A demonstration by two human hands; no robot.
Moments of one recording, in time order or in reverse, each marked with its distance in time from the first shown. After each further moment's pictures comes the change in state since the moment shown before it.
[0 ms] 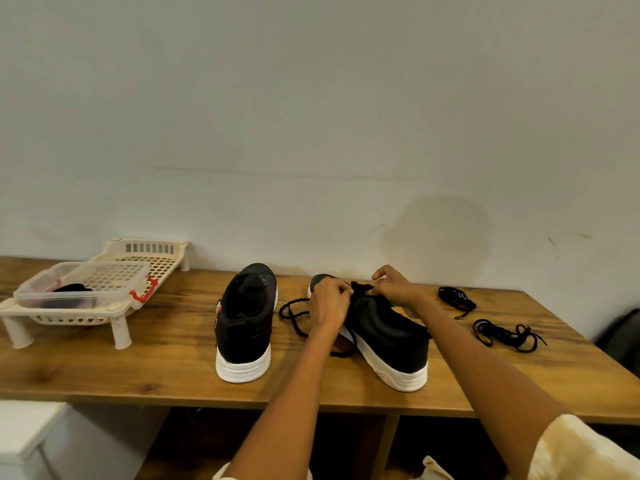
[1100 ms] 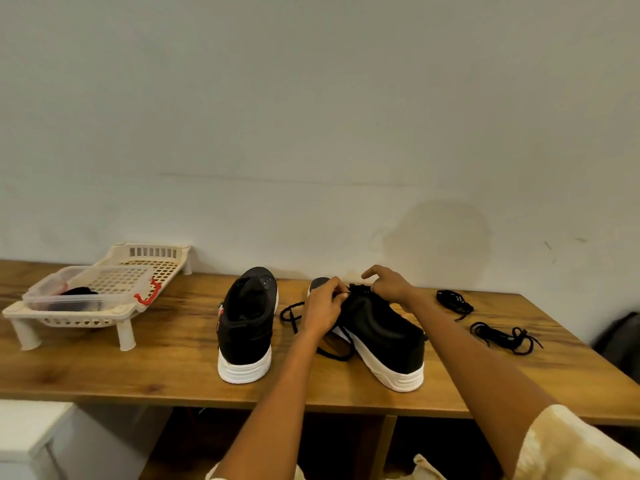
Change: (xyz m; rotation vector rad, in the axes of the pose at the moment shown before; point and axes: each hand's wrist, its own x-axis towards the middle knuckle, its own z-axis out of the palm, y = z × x) left_hand 0.000 -0.019 -0.009 -0.120 -0.135 0.141; right_hand -0.003 -0.020 -0.001 -0.294 0.007 -0.082
